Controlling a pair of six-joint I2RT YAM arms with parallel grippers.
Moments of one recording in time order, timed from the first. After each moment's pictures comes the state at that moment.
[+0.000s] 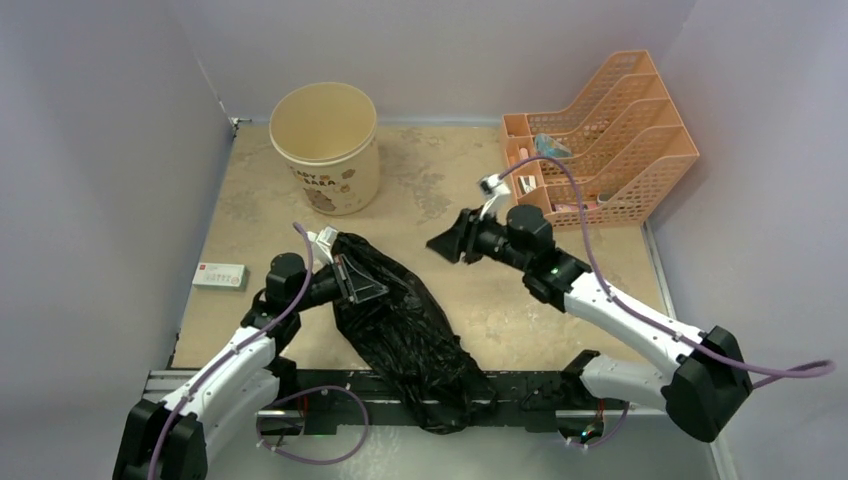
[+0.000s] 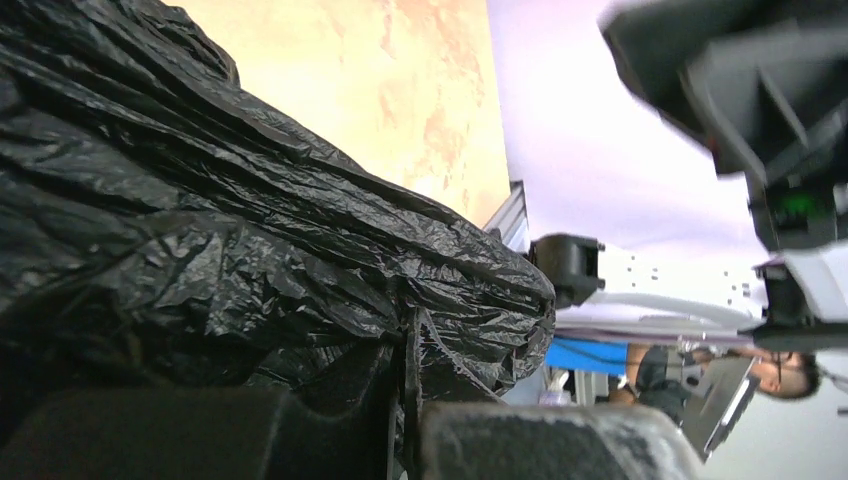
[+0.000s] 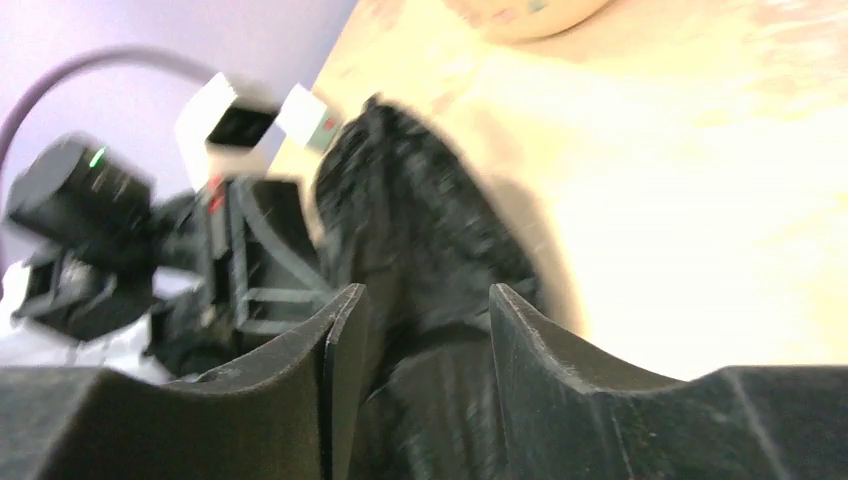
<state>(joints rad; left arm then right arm) -0.33 0.80 0.24 0.21 0.67 -0.98 0.73 1.13 0.75 0.10 -0.28 0.63</state>
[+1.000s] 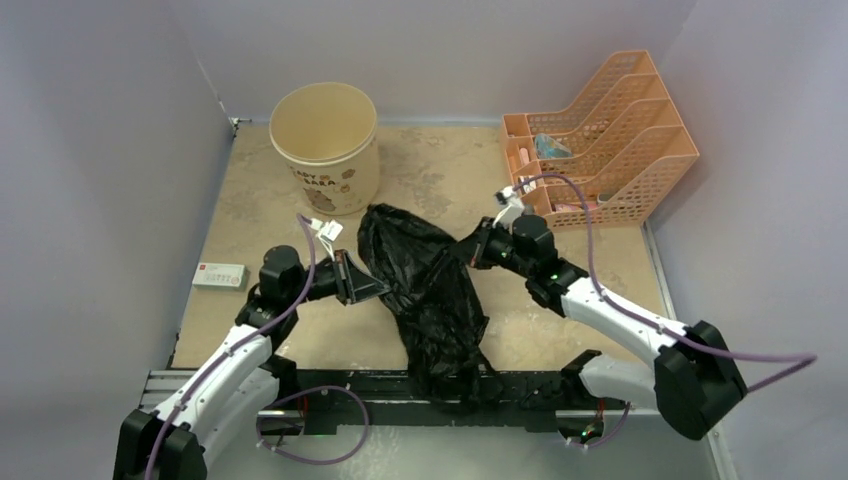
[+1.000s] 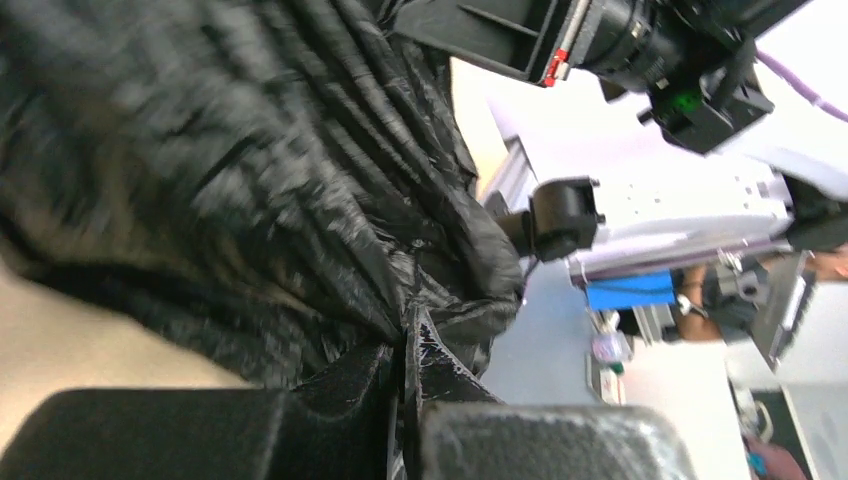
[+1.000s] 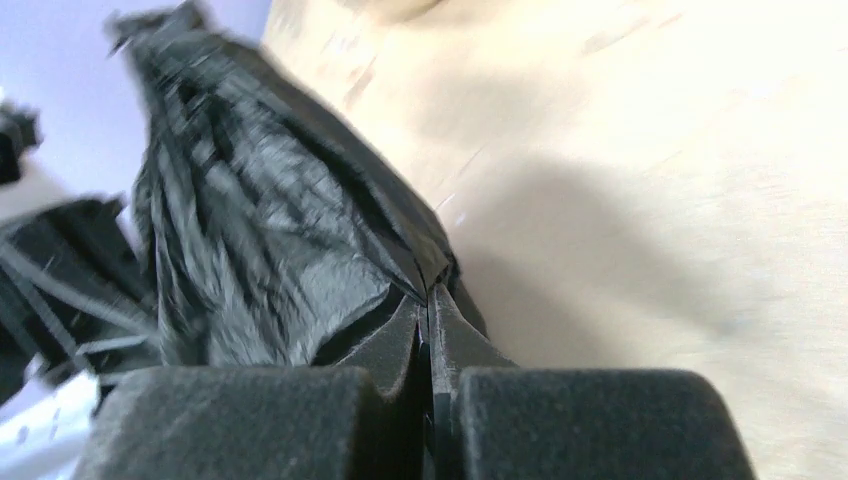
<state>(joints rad) -0.33 0.75 0.30 0.24 0.85 -0.79 0.61 1.18 0.60 0.21 -0.29 0.73</state>
